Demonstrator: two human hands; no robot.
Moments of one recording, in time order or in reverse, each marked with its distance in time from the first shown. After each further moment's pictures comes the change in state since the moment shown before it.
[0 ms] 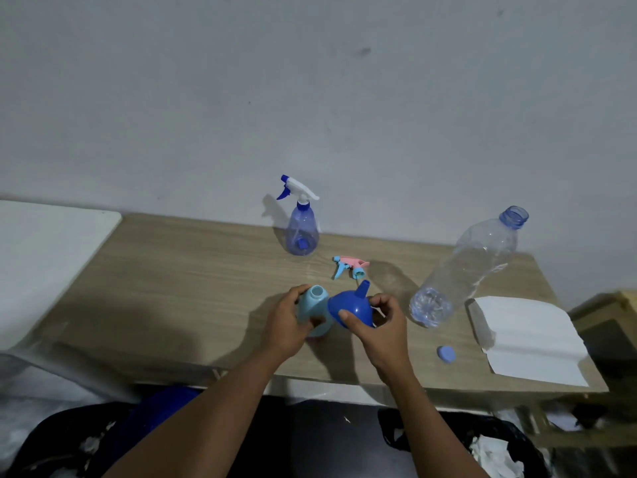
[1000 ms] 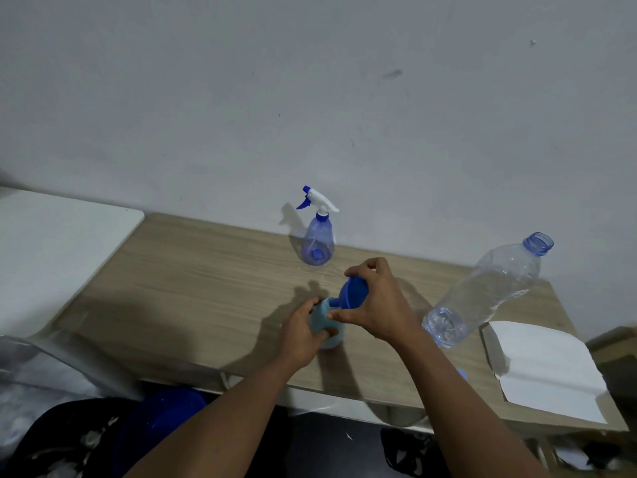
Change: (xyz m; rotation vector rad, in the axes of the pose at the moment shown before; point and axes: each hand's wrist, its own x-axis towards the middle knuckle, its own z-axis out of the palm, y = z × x) left_hand 0.002 -0.006 0.000 -0.017 -0.018 -0.089; right_hand 0.055 -0.070 0.025 -0.789 -0.378 -0.314
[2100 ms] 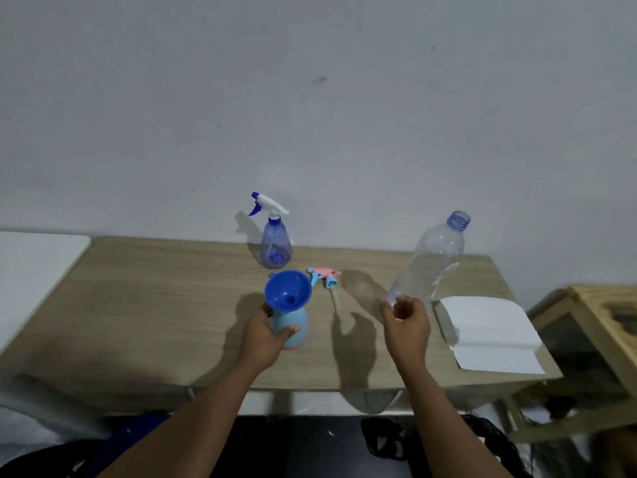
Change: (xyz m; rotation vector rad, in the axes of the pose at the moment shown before) left_hand -0.011 0.012 0.004 -0.010 0.070 0.004; right_hand -0.079 0.091 -0.003 0.472 0.714 0.537
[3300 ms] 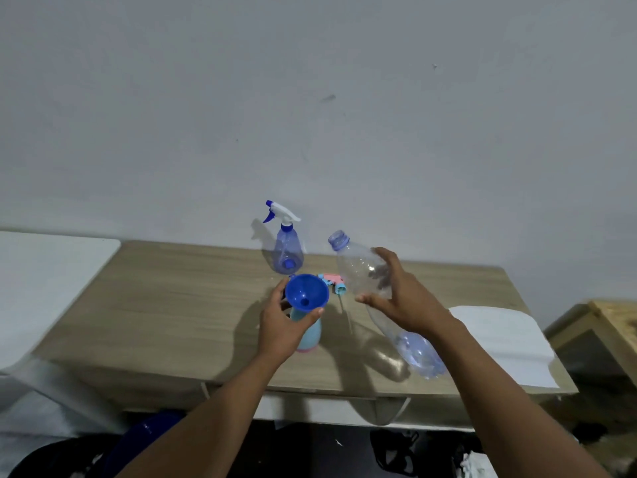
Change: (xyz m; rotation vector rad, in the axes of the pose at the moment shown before) left_hand -0.024 0.055 0.009 -0.140 0.138 0.136; right_hand 0.031 -0.088 -0.037 -0.432 -0.700 -0.569
